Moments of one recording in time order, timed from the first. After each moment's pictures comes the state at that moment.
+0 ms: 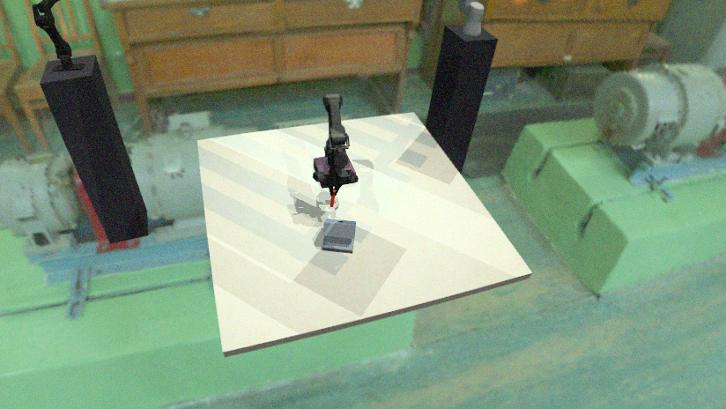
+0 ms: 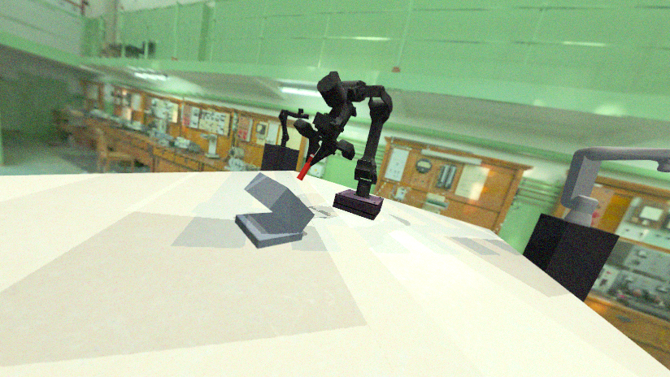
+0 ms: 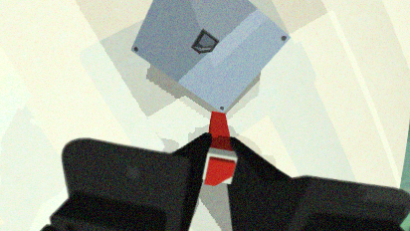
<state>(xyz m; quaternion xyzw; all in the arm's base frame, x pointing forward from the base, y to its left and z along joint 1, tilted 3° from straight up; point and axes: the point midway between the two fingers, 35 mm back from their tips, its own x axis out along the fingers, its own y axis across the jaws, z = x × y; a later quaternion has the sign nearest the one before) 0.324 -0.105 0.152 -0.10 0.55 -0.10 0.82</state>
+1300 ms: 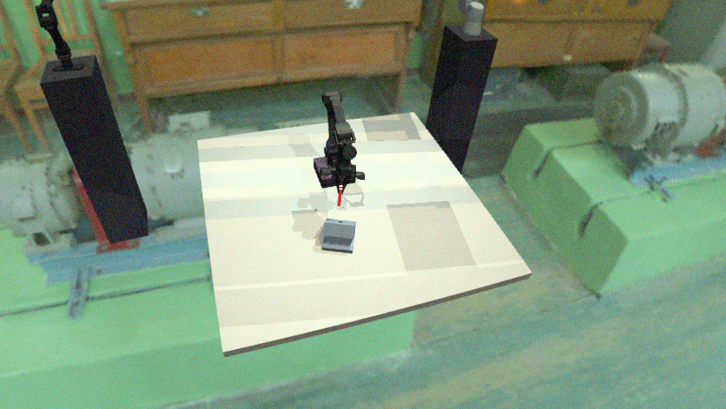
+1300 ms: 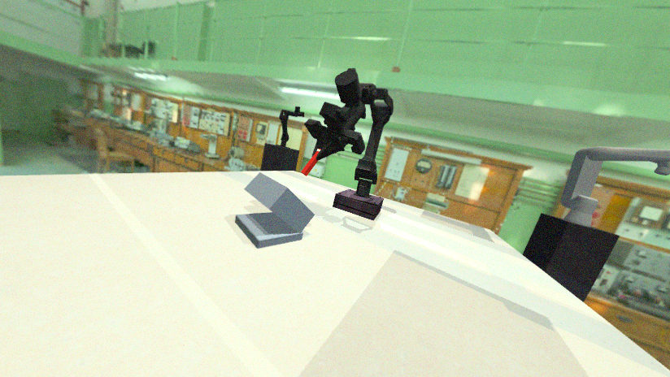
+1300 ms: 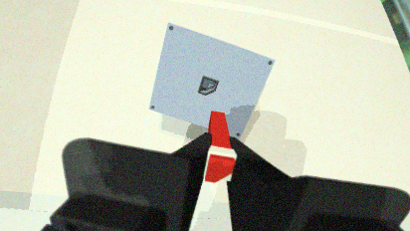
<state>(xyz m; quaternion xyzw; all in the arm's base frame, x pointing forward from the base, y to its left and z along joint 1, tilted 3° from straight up) 0.338 -0.078 0.170 0.02 0.46 -0.18 0.87</state>
